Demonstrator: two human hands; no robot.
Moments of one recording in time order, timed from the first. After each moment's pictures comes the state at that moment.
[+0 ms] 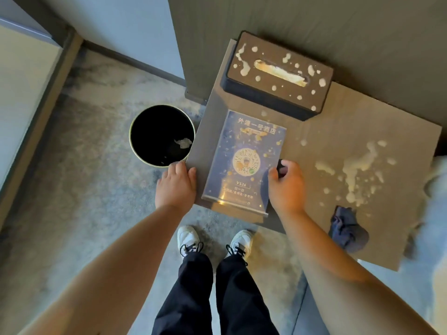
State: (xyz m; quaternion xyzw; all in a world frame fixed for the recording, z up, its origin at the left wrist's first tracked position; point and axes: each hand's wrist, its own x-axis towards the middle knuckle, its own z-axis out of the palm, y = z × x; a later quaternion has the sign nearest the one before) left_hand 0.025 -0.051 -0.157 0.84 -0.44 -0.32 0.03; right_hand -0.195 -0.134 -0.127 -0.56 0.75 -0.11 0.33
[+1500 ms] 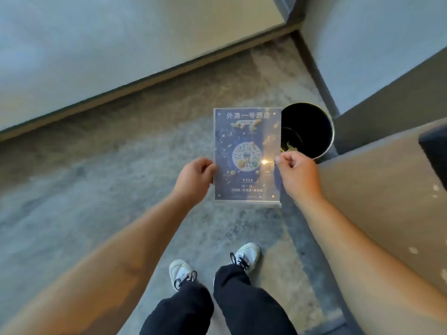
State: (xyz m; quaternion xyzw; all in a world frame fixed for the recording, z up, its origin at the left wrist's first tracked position) left_hand 0.082 0.210 -0.125 0.86 0.02 -0.32 0.40; right_hand 0.000 -0.014 -0.128 -0.81 0.35 0.04 0.46
